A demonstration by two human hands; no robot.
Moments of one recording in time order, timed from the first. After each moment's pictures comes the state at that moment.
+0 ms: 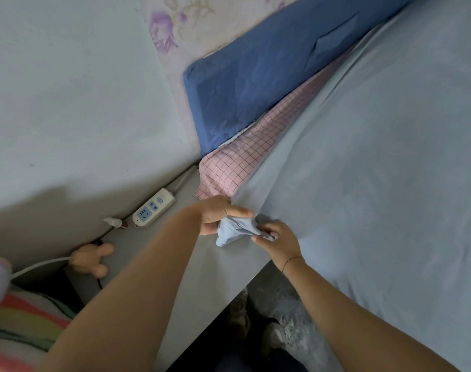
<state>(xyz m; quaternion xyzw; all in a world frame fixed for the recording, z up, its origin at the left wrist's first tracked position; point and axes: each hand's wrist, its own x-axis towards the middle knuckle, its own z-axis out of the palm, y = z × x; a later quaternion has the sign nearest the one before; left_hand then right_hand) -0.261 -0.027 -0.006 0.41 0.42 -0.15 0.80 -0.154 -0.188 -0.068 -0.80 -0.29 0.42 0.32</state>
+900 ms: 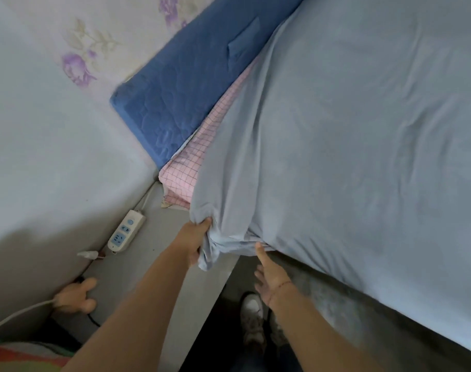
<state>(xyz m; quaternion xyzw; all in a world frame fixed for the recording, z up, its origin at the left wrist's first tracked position) -0.270 -0.109 -0.012 0.44 0.58 -0.01 0.69 -0.209 -0.282 -0.034 -0.59 0.30 0.53 0.53</state>
